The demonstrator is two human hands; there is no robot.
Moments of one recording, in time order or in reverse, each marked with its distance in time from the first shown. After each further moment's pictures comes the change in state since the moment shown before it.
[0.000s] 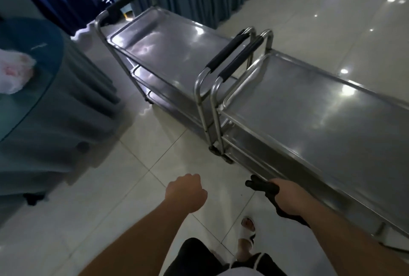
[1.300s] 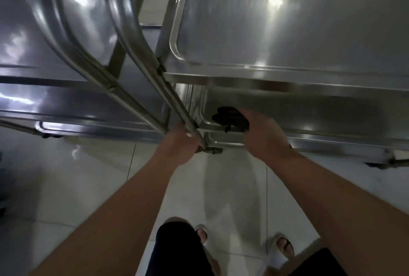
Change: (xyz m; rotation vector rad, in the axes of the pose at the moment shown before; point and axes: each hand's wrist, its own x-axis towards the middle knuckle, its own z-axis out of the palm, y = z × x) left_hand 0.493 0.014 0.067 -0.387 -0.023 0.394; right_hand 0.373 -0.026 0.107 0.293 0.594 0.186
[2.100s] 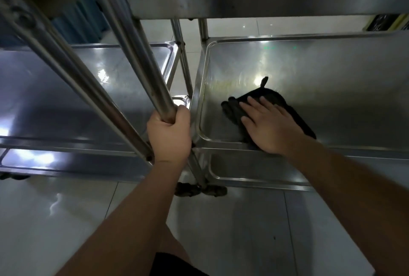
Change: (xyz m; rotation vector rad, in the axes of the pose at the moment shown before) left_hand 0.101 -0.018 0.047 -0.877 0.647 0.519; right_hand 0.140 0.076 0.079 -0.387 0.154 -0.165
